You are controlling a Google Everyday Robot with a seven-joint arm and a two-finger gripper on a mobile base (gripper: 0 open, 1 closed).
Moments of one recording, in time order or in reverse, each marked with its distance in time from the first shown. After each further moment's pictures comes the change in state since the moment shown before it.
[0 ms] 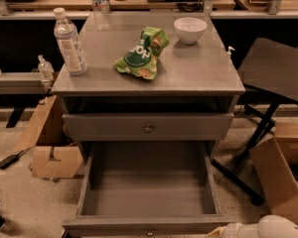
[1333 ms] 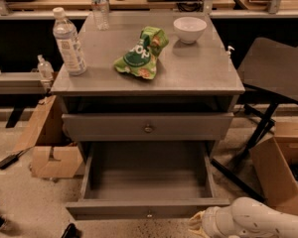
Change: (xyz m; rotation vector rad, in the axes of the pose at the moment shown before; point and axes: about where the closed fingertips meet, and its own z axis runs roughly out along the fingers) arm -0.018 -0.051 0.086 -0.032 -0.052 -0.085
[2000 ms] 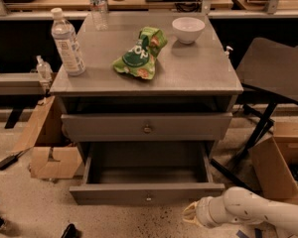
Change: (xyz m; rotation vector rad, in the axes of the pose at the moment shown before) arm -0.020 -0.033 0.016 0.012 -0.007 -0.038
